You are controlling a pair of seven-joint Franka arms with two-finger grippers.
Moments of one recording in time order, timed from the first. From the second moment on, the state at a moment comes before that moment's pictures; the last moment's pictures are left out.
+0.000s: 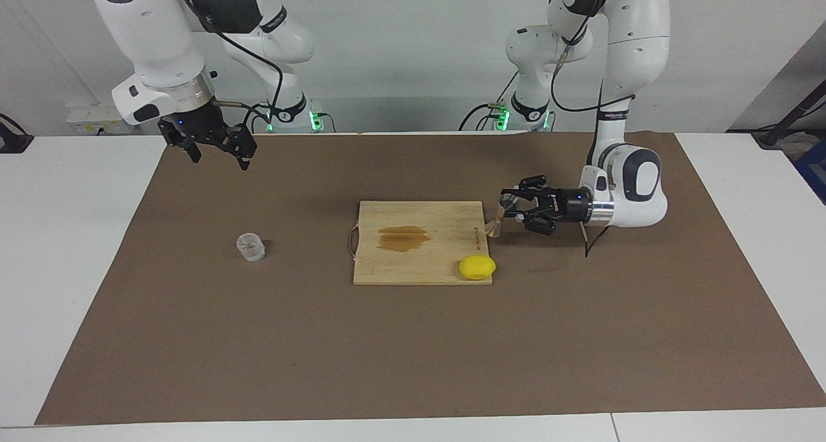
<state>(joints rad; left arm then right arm) -0.02 0.33 0.02 -2.11 -1.58 1.46 2.32 -0.06 0.01 0.13 -1.61 -0.05 1.57 0.26</state>
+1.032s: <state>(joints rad) -0.59 0.25 0.01 -2.25 -2.32 2.04 2.56 -0.06 0.01 0.13 -1.61 -0.05 1.57 0.26</state>
